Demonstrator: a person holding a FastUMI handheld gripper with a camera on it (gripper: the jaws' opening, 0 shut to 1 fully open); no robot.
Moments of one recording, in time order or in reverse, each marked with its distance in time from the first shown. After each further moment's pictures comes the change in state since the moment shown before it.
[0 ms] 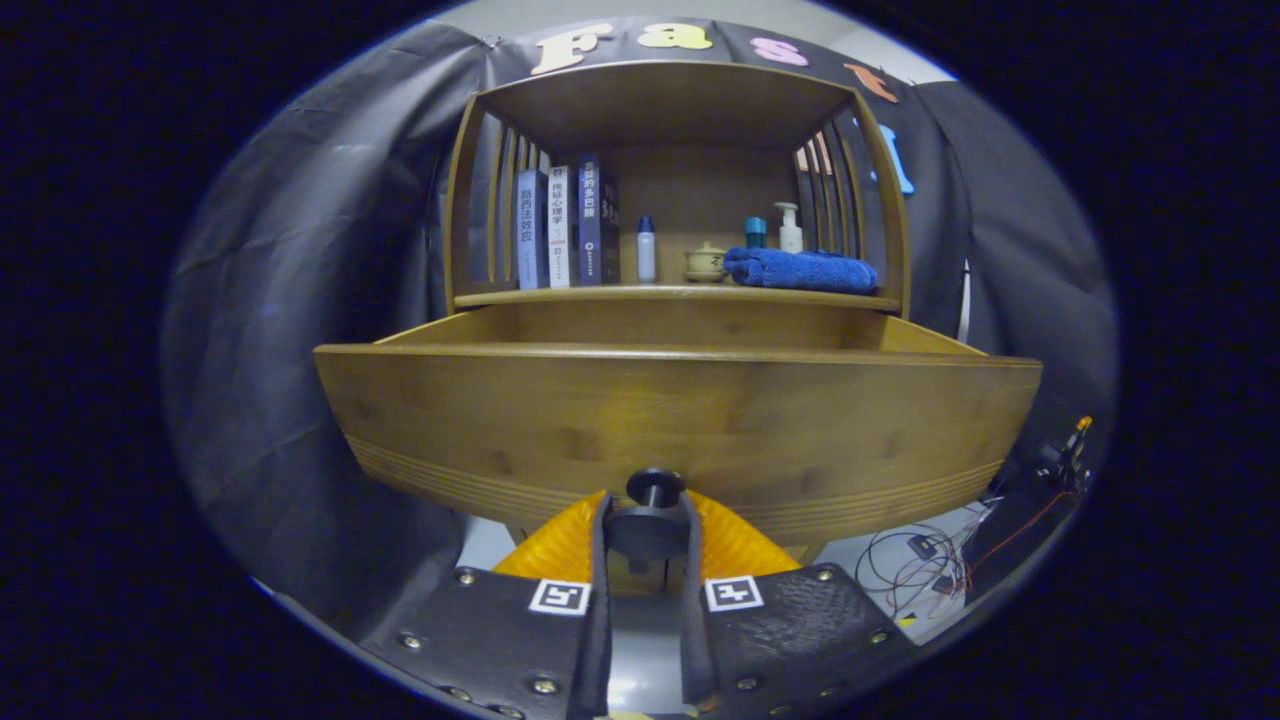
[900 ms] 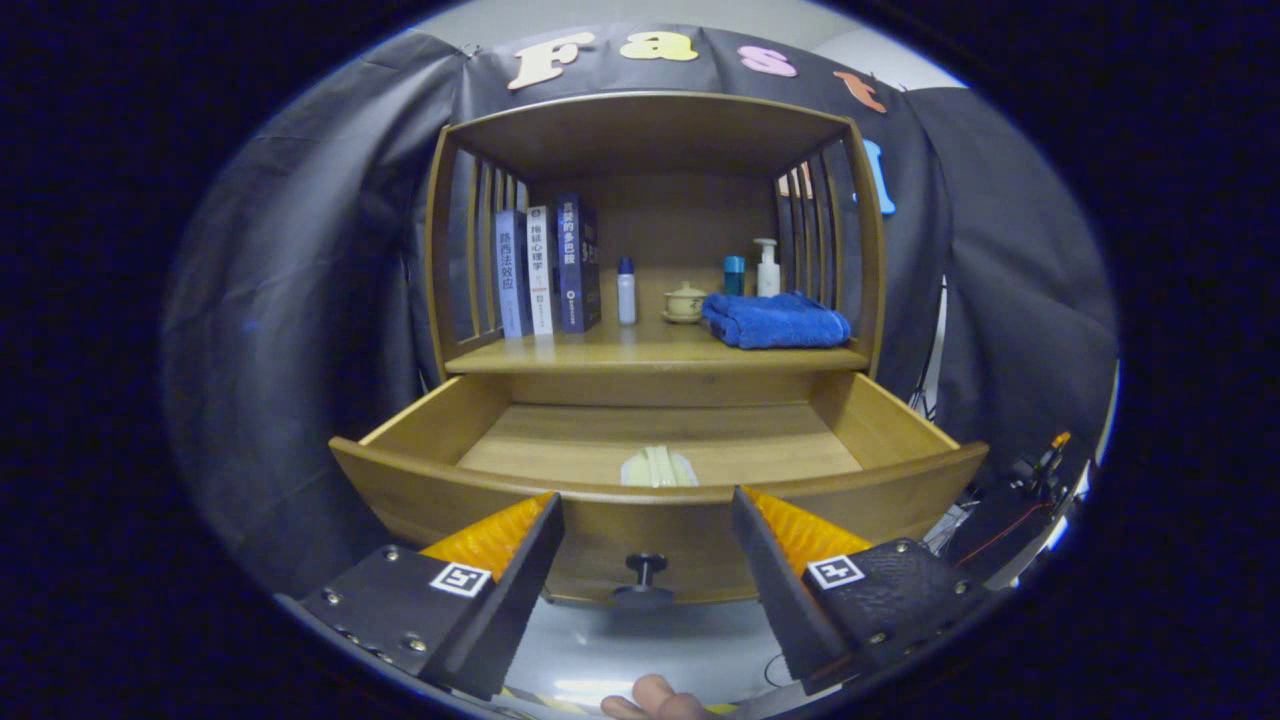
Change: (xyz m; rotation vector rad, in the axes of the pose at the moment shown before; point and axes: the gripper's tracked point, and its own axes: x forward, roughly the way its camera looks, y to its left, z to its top) arm -0.024 -0.002 0.097 0.032 0.004 -0.064
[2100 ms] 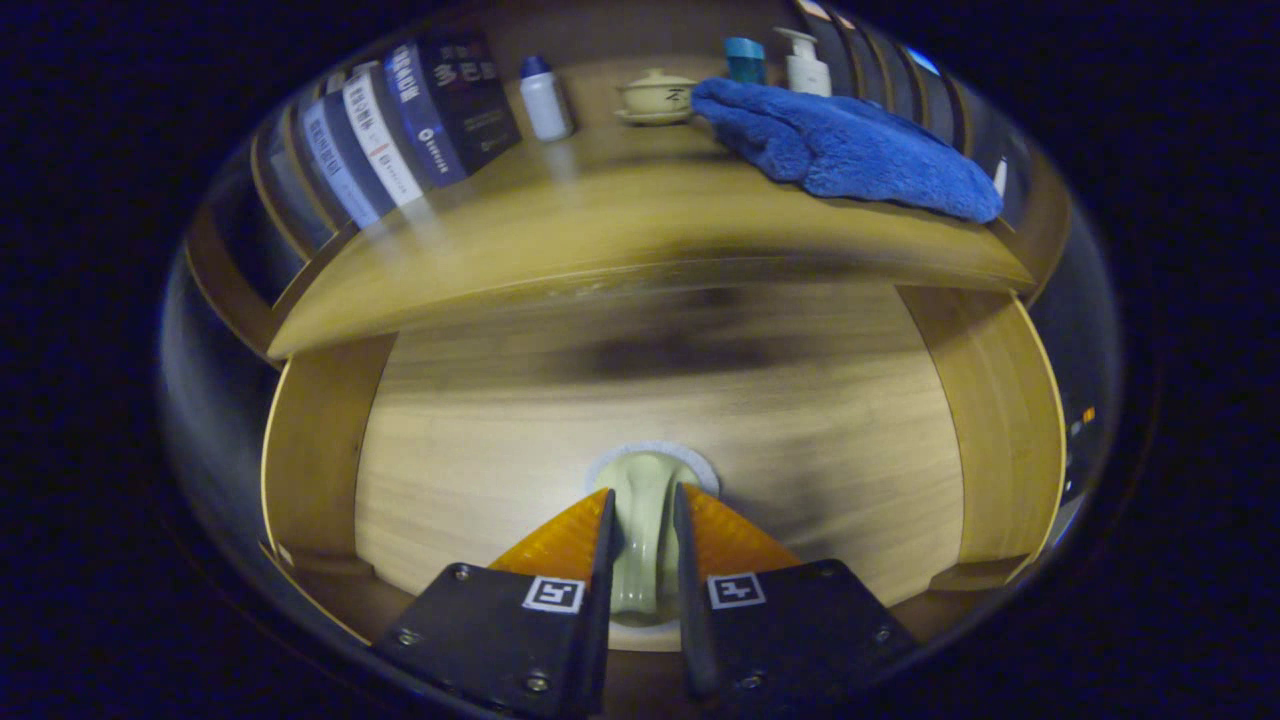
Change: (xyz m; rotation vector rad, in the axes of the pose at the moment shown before) arm 0.167 -0.023 -0.051 0.052 0.703 0.034
